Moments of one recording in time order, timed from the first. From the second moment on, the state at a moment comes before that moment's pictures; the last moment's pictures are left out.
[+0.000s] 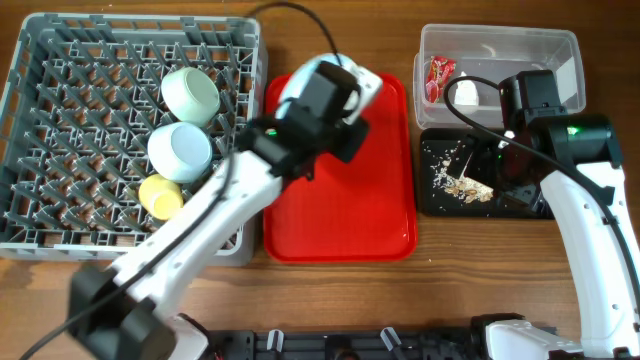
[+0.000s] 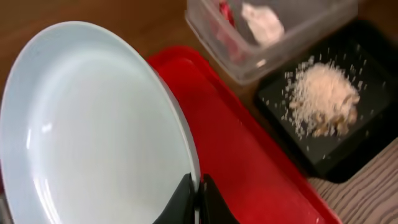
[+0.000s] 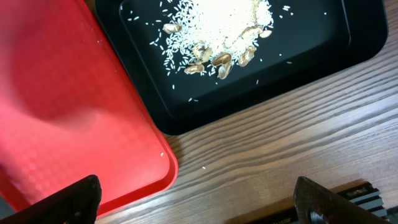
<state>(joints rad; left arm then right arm) -0.64 1.59 1.40 -0.60 0.03 -0.04 0.08 1.38 1.36 -1.39 0.03 0.54</state>
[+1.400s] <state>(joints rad) 0.14 1.71 1.40 -0.72 0.72 -0.21 0.08 1.38 1.36 -1.32 -0.01 0.46</state>
